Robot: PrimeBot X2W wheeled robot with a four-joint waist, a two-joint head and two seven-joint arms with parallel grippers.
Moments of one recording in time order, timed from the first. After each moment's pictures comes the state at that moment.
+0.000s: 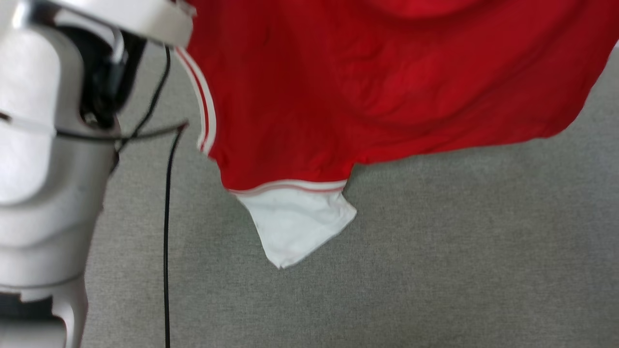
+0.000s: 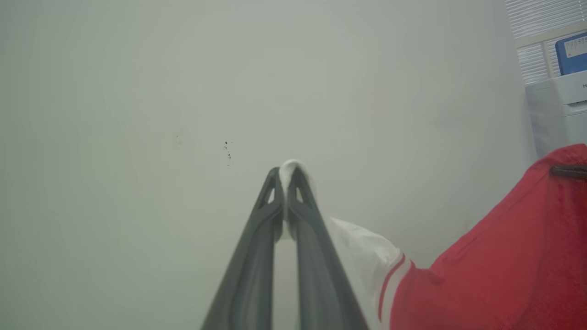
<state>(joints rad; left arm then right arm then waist) -1.04 0.35 -0.30 0.12 -0.40 -0.09 -0.06 -0.90 -0.57 0.21 0.10 0.52 0.13 0.25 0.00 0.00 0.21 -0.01</state>
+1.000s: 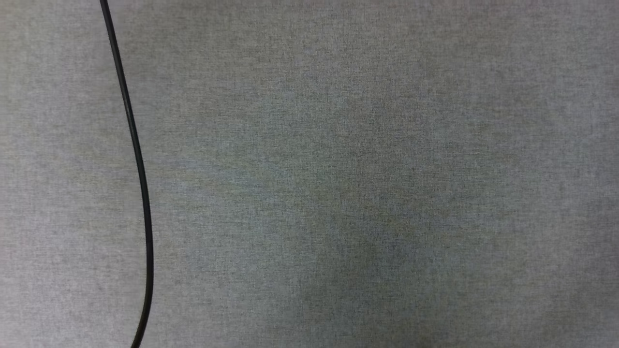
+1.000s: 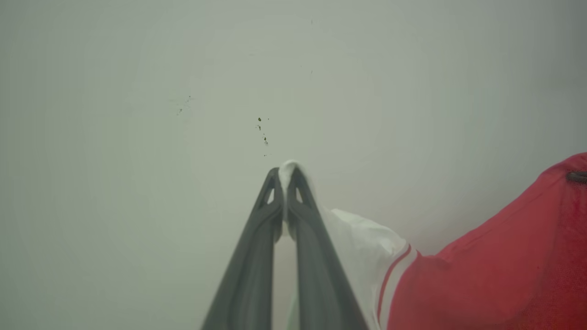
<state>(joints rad) -1.87 0.38 -0.44 0.60 -0.44 -0.13 -0.14 -1.72 -0.48 0.32 0.61 0.41 0.13 0.15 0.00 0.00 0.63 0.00</state>
